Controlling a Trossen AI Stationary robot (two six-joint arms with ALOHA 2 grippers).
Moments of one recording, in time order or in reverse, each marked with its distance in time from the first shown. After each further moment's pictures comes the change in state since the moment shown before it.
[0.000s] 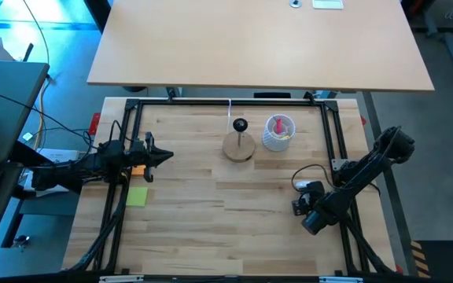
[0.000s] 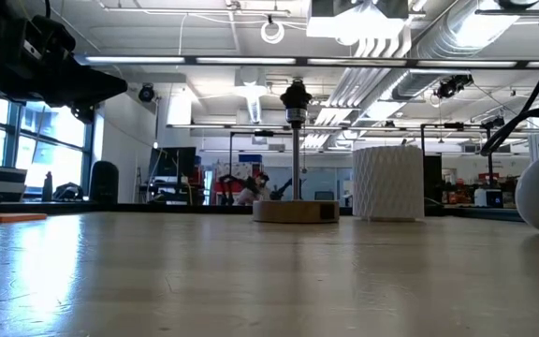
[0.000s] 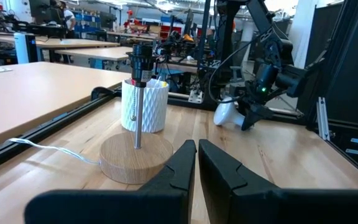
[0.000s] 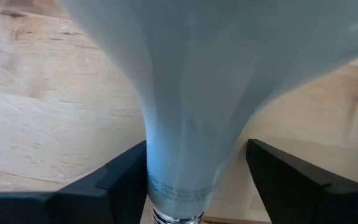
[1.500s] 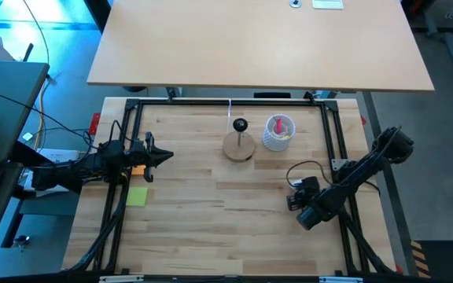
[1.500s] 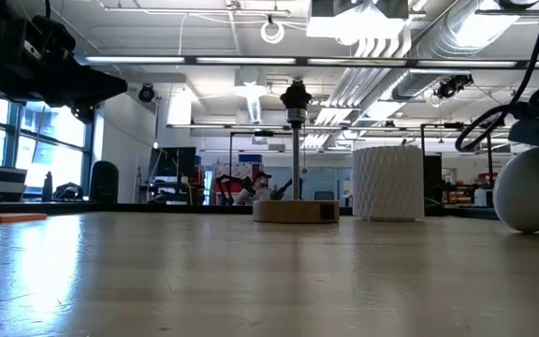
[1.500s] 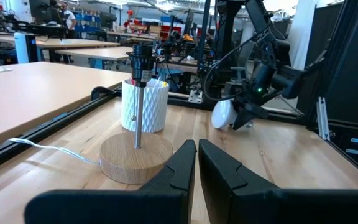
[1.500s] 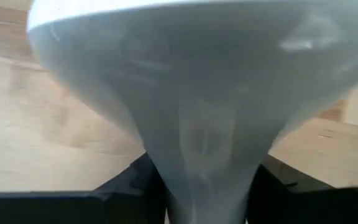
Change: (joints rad) left arm 0.000 0.000 0.000 0.000 0.000 0.000; right arm -0.071 0.001 -0.002 0.043 0.132 -0.099
